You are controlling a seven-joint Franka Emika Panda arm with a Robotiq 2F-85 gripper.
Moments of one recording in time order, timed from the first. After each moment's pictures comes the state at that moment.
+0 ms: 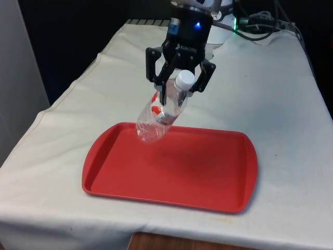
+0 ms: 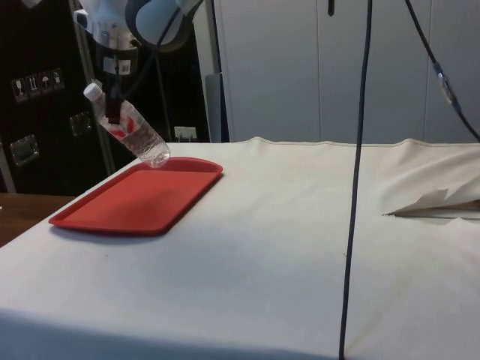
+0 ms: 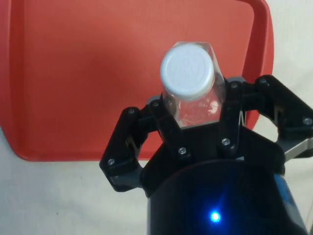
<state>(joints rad) 0.04 0.59 -0.08 -1.60 -0.34 2.61 -0.22</state>
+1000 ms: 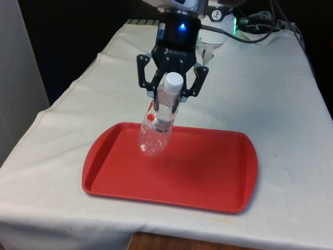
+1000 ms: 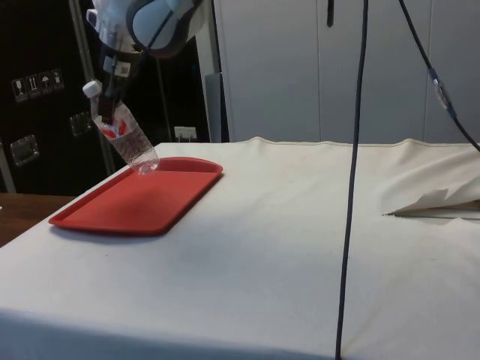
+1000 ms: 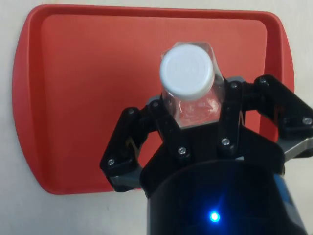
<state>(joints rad) 0.02 0.62 -0.11 -1.61 -0.17 2.75 -0.22</state>
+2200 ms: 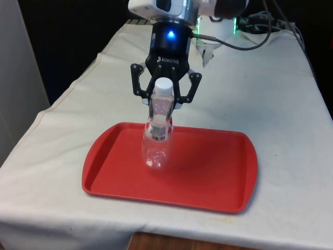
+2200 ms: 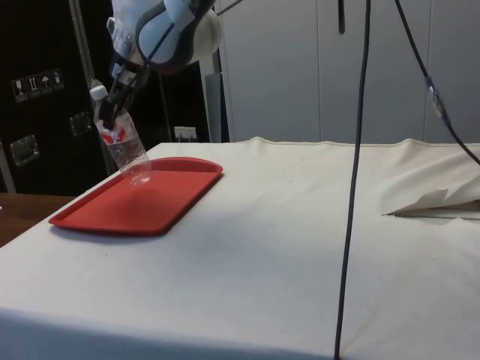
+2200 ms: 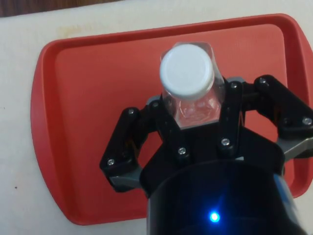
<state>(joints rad) 0.02 0.64 -0.12 -1.69 0.02 2.96 -0.22</state>
